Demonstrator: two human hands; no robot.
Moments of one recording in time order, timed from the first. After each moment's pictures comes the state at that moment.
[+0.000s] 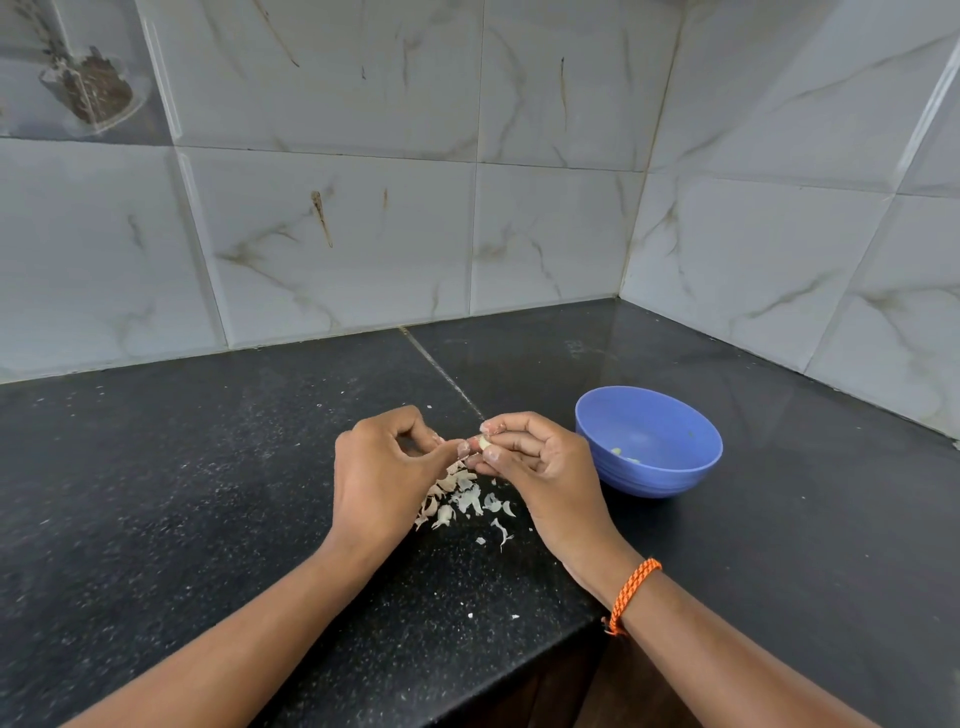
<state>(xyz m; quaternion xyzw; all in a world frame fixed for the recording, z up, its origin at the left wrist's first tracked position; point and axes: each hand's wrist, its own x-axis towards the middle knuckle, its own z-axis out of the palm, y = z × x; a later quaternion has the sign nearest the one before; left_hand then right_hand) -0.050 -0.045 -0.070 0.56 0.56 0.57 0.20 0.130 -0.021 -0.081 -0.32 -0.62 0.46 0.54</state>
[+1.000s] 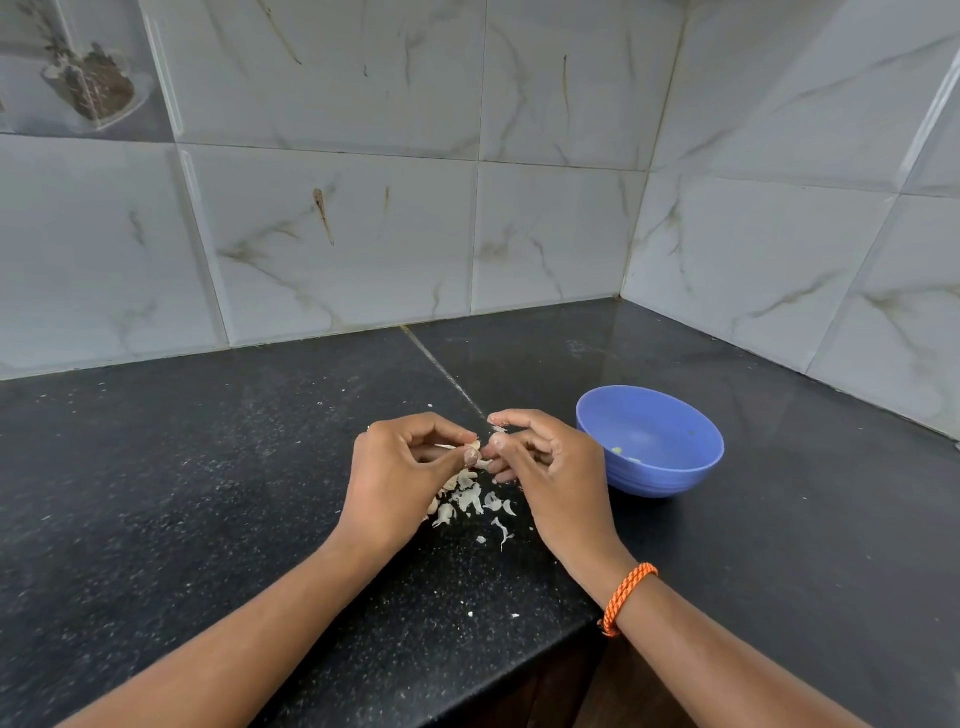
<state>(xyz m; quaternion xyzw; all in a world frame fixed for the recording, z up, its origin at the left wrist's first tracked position) -0.045 -0.045 -0.071 0.59 0.50 0.56 0.29 0.133 -0.021 -0.083 -0.40 -0.66 0.32 0.56</state>
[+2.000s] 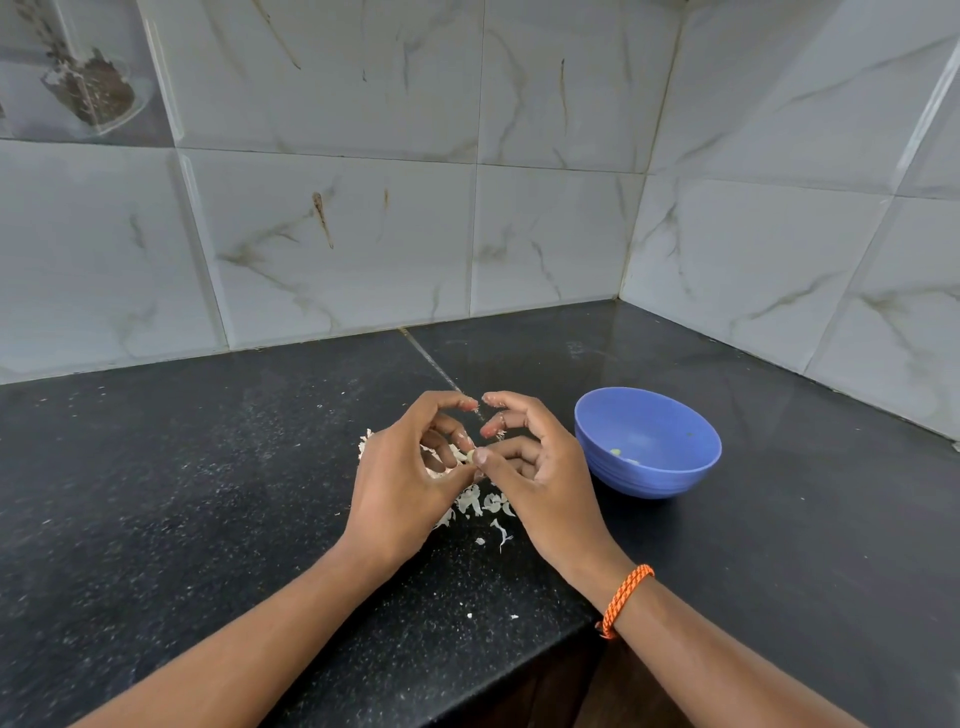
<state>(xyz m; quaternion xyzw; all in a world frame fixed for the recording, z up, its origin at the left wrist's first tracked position) -0.043 -0.050 -0.070 0.66 0.47 0.55 0.18 0.127 -0.027 -0.079 -0.35 -0.68 0.36 0.54</state>
